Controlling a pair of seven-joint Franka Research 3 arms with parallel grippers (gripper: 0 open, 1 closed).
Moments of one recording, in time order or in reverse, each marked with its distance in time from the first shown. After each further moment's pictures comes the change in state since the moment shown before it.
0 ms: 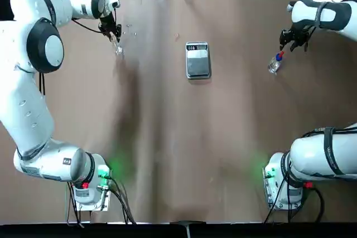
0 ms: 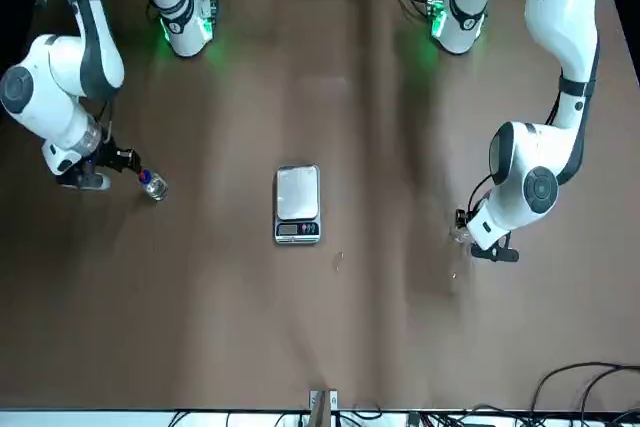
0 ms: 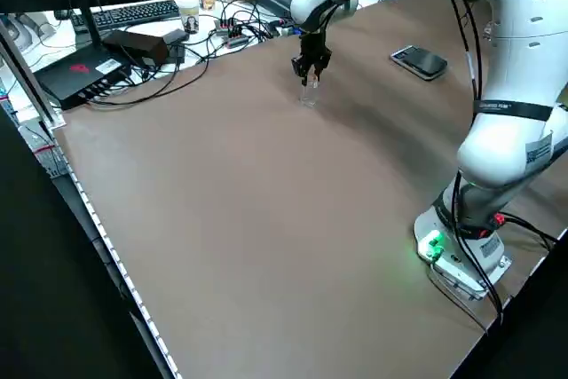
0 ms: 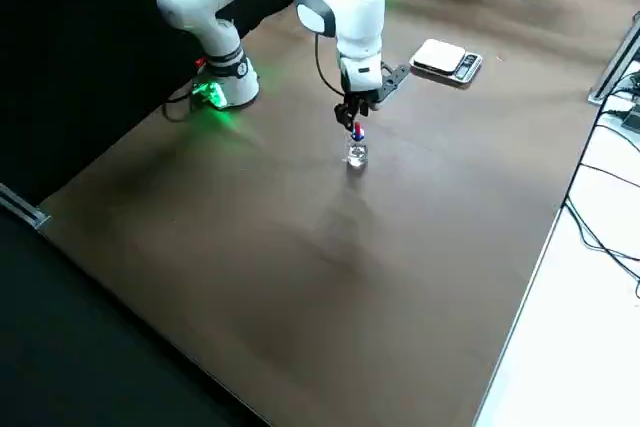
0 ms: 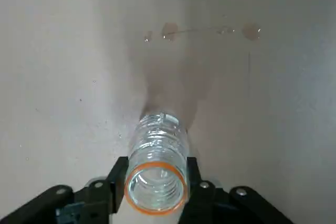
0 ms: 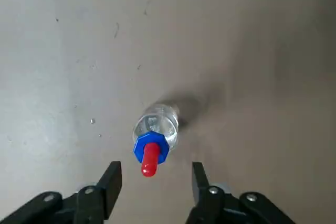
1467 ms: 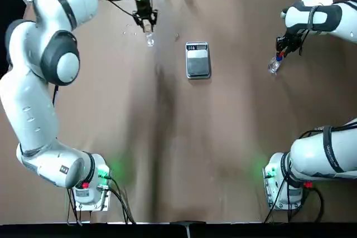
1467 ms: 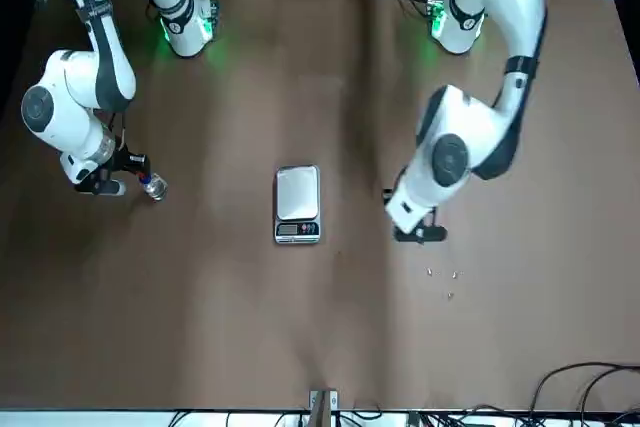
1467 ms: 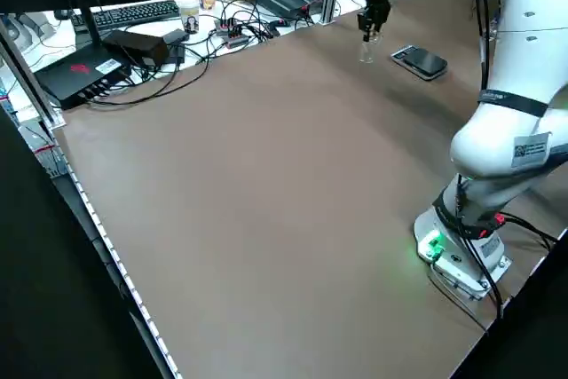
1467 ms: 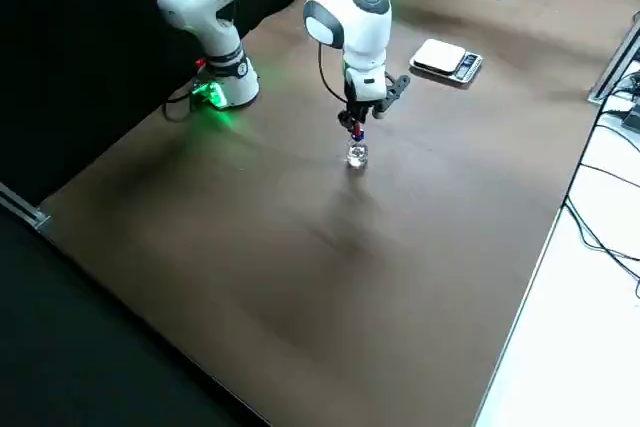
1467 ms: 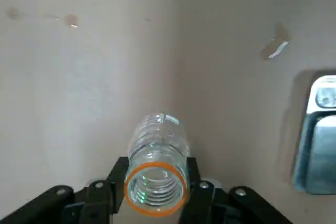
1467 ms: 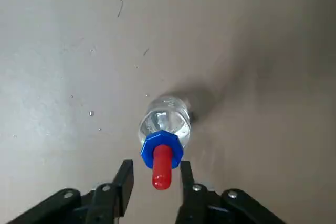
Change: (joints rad) left arm -0.259 0.040 -0.129 0.334 -0.001 -0.313 -0.509; right arm 0.022 0.061 0.005 0.000 -0.001 0.008 0.002
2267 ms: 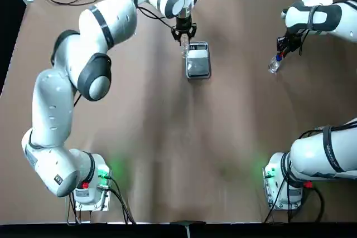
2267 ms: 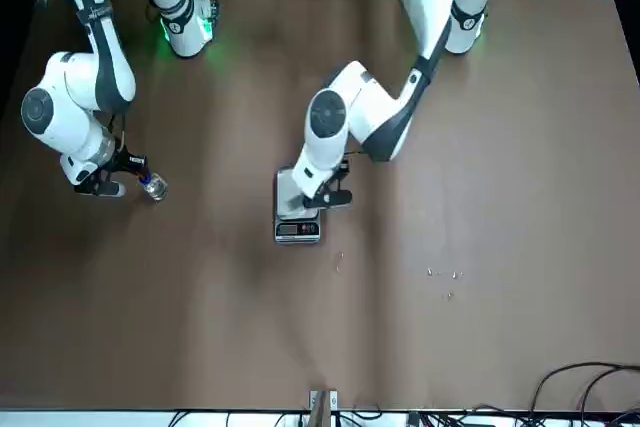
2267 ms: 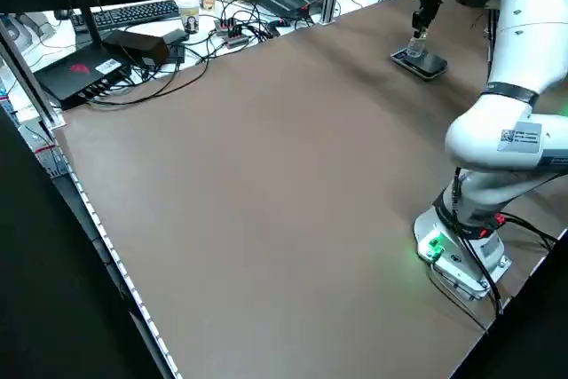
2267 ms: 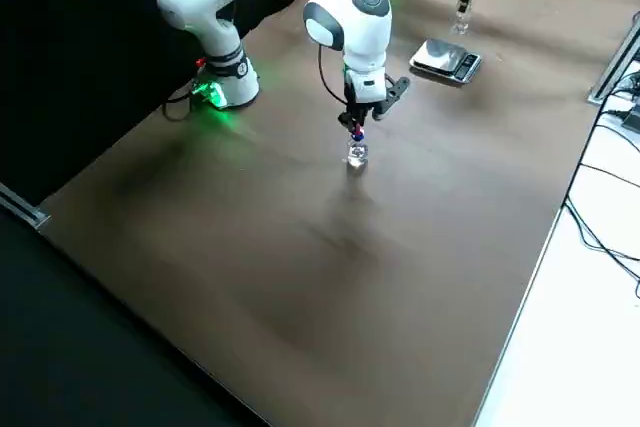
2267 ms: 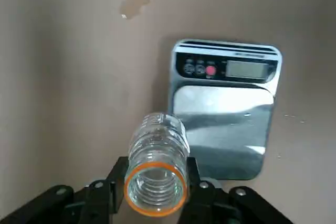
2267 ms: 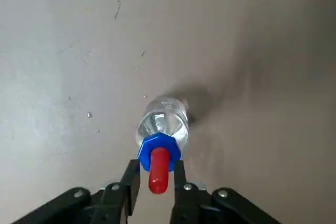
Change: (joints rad) left arm -0.291 0.223 0.004 0.304 0.000 0.004 -0.348; right arm 0.000 0.006 -0.004 0.005 0.000 0.002 0.000
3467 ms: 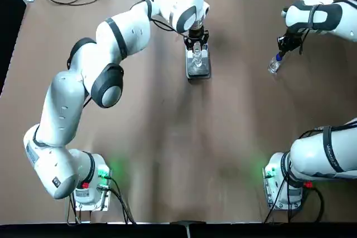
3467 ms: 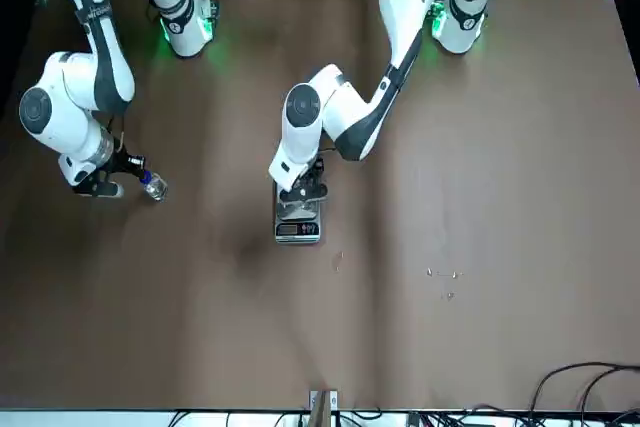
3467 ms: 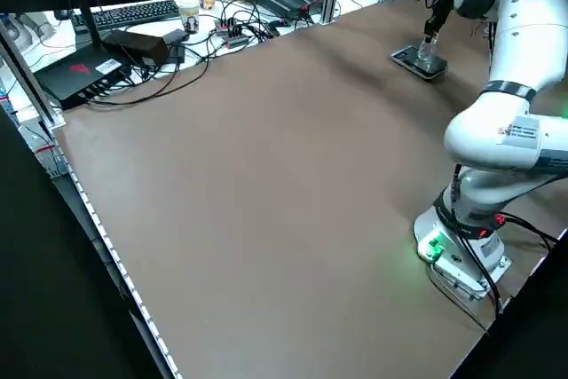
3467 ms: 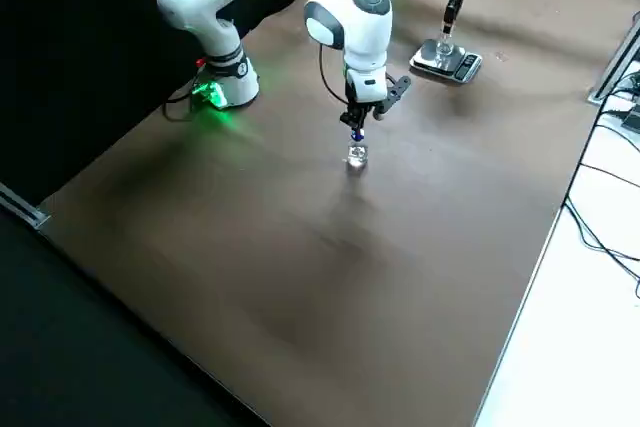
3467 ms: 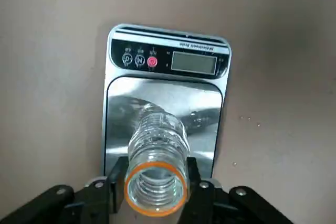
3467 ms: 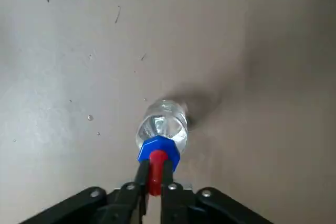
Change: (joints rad) left arm -0.088 0.117 0.011 0.094 0.000 0.126 -0.112; right arm 0.000 0.000 -0.001 0.007 0.000 -0.001 0.000
